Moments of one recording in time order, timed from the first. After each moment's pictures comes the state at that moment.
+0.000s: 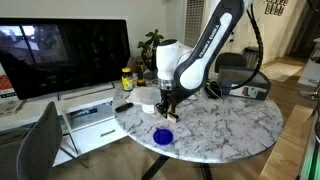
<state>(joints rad) 0.63 0.64 -0.15 -2.05 -0.17 2.72 0.62</state>
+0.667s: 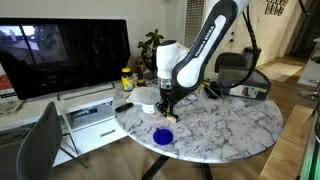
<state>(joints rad) 0.54 0.67 -0.09 -2.01 -0.16 2.72 0.53</state>
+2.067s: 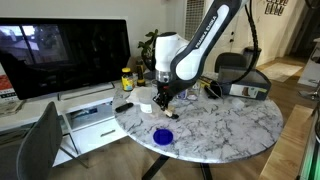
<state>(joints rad) 0.54 0.61 -0.09 -2.02 -0.17 2.73 0.55</state>
